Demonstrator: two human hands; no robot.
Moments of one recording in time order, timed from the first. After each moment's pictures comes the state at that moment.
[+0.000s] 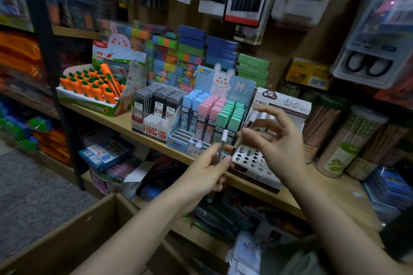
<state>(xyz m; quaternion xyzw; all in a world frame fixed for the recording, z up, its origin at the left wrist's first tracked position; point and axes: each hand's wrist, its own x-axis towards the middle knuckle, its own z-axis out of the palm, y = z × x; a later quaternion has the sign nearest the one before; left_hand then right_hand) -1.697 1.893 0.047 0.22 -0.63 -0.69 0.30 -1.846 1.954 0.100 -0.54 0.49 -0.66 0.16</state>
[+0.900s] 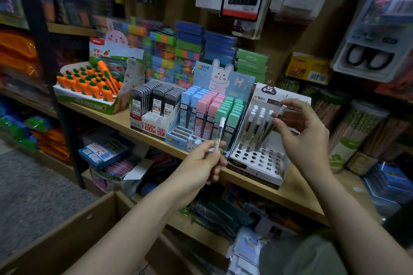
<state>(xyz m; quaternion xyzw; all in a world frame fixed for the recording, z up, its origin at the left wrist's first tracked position) -1.695 1.888 0.048 0.27 -0.60 -0.69 0.31 -1.901 1.958 0.094 -0.53 0.62 -0.57 -0.09</state>
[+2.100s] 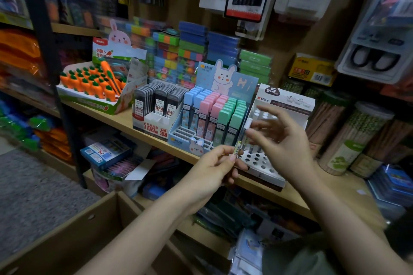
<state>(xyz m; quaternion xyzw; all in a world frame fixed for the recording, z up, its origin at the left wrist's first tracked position) -1.706 1.896 0.040 0.20 -0.60 -0.71 0.31 -1.855 1.956 0.094 -0.56 0.58 -0.59 0.09</state>
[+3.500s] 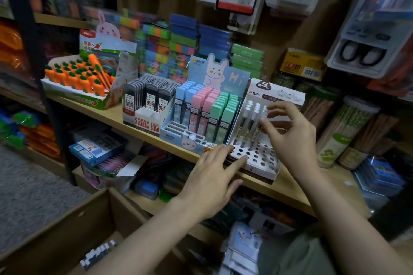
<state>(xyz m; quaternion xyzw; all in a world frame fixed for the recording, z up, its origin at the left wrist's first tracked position) -1.717 1.896 0.002 0.22 -0.94 0.01 0.25 -1.887 1.960 0.092 -0.54 0.66 -0.51 -0.14</state>
